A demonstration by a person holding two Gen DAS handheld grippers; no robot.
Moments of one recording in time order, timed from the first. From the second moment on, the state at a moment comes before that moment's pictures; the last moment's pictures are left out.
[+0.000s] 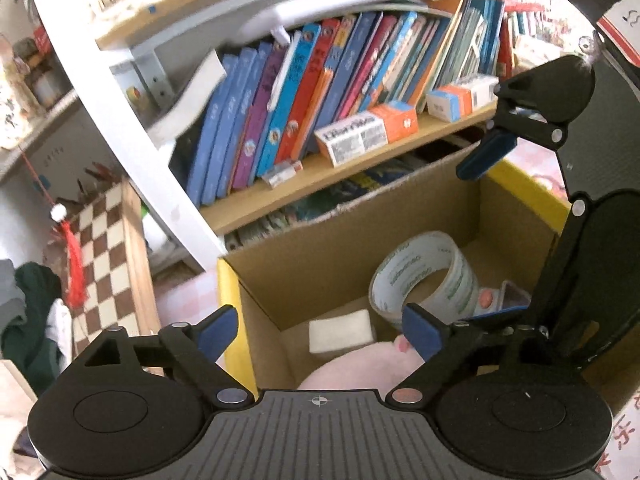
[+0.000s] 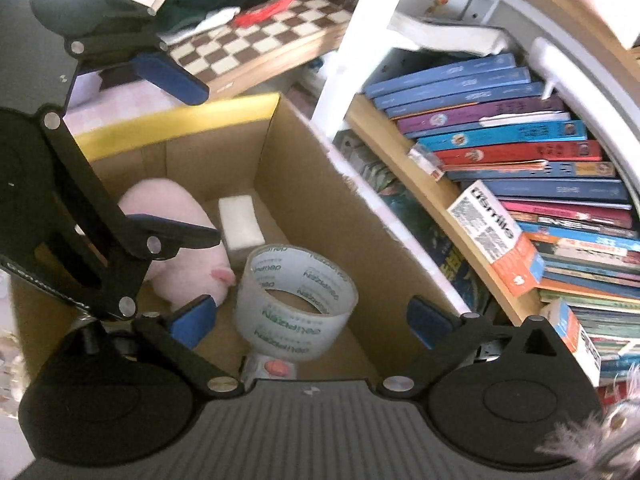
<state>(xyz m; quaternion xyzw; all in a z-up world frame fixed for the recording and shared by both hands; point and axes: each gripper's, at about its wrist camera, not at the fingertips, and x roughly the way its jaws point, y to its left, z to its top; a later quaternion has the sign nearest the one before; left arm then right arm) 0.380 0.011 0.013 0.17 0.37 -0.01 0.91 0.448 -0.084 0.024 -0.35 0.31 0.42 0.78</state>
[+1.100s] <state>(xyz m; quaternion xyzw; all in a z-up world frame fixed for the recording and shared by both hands) 0.251 0.005 0.070 0.16 0.27 -0.02 0.95 0.346 -0.132 0.080 -0.27 0.26 0.35 0.86</state>
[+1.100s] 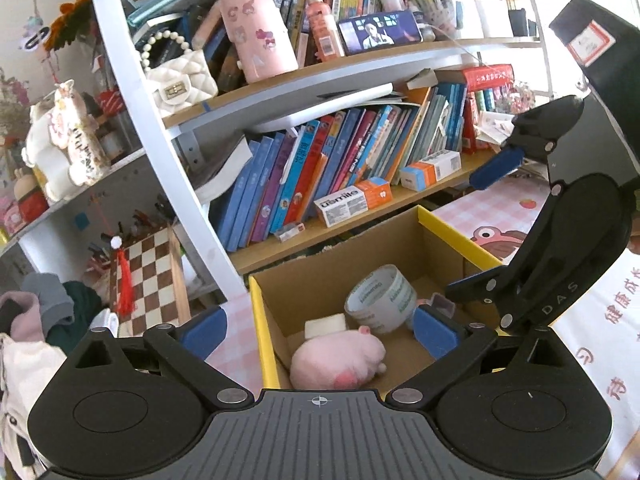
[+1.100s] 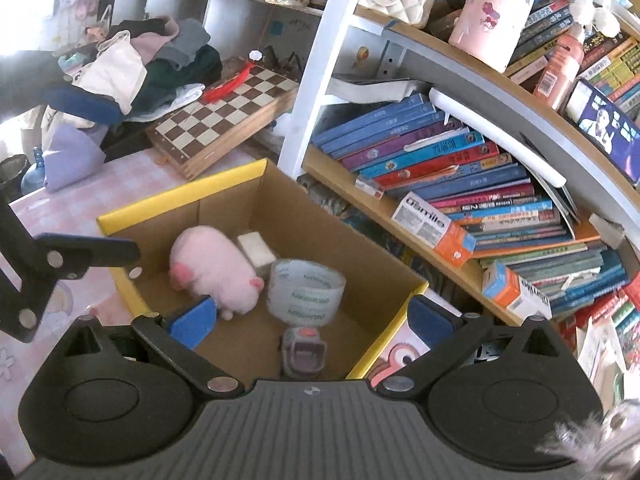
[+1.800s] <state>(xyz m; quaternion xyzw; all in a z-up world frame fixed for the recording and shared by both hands) 0.157 0.015 0.060 0.13 0.28 -0.03 0.95 0.235 -0.149 0.064 -0.22 0.29 0.31 0.88</state>
